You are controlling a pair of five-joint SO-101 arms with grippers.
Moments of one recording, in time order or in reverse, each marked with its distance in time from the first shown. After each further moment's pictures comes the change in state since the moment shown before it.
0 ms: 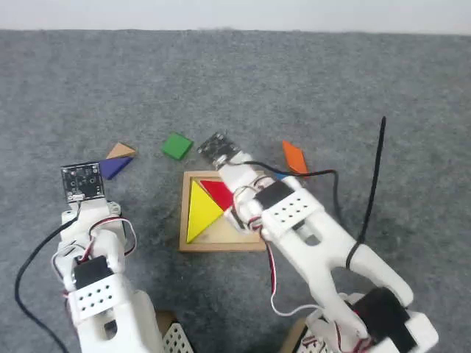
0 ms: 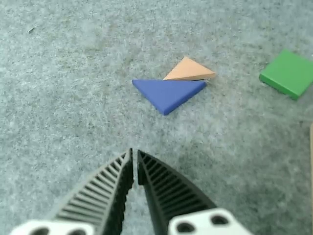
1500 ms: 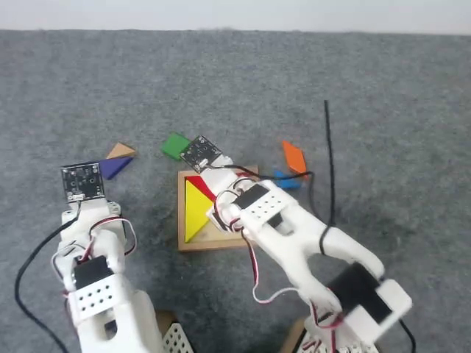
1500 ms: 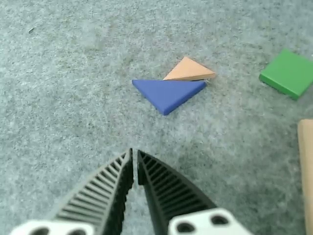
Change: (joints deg) left arm 0.0 0.0 0.0 0.0 0.0; right arm -5.1 14.1 -2.3 -15.0 -3.3
